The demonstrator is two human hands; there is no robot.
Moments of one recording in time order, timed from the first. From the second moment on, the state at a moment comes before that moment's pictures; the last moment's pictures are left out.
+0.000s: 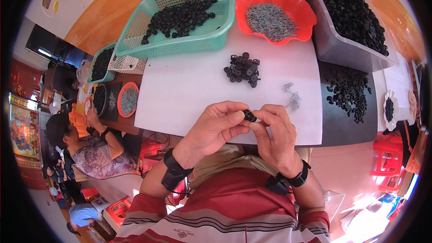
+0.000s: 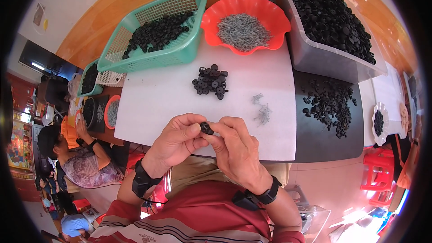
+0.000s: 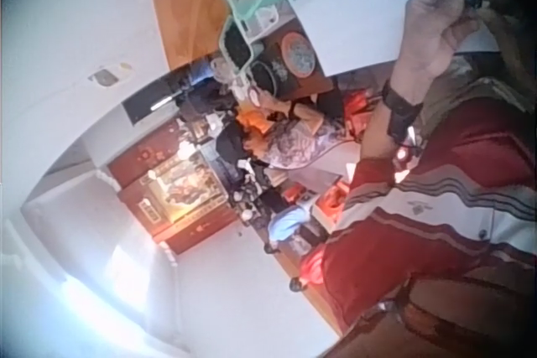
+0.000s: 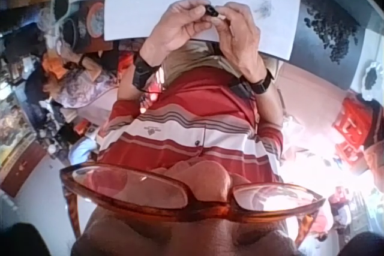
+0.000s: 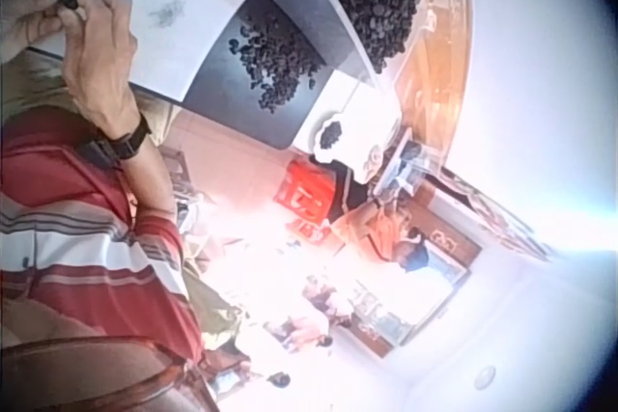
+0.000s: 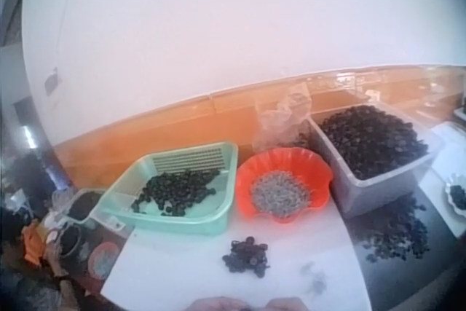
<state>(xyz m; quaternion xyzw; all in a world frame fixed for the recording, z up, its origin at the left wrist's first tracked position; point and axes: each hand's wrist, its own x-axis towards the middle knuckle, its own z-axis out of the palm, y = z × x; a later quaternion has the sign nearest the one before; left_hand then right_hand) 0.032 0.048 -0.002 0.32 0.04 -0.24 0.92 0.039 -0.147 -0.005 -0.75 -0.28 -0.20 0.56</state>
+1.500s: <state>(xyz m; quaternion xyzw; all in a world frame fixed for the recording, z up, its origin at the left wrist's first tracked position) 0.022 0.021 0.011 0.47 0.03 -0.13 0.87 0.039 -0.157 -0.002 -0.74 -0.31 -0.27 0.53</state>
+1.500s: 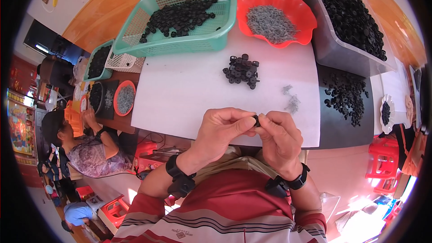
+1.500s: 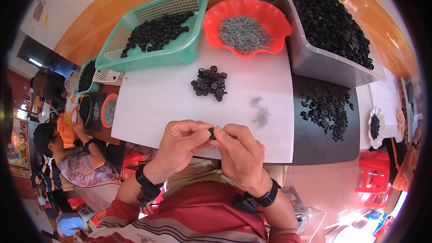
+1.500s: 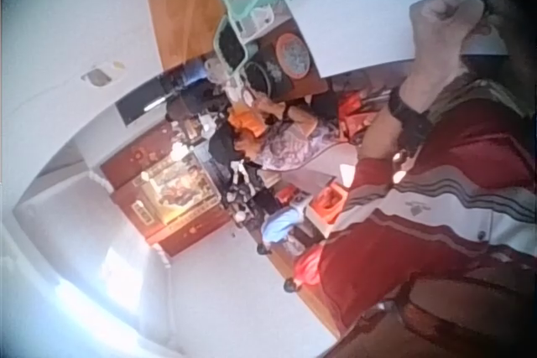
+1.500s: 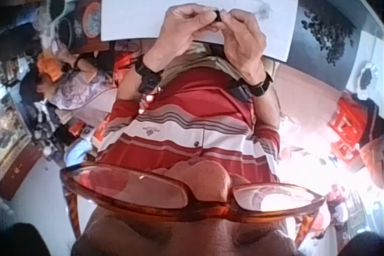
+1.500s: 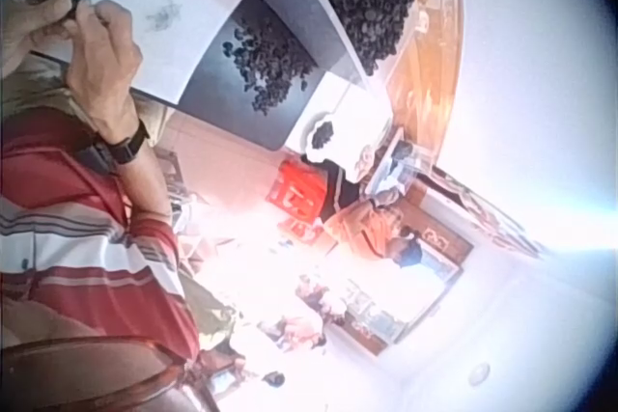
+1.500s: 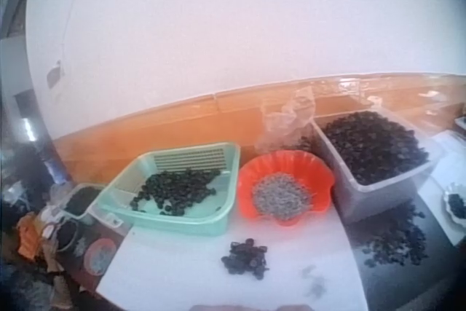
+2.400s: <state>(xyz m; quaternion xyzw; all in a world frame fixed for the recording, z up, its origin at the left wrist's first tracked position) 0.017 0.007 0.013 0.54 -0.03 -0.09 0.83 0.045 -0.168 -0.007 -0.75 -0.34 -0.28 0.49</state>
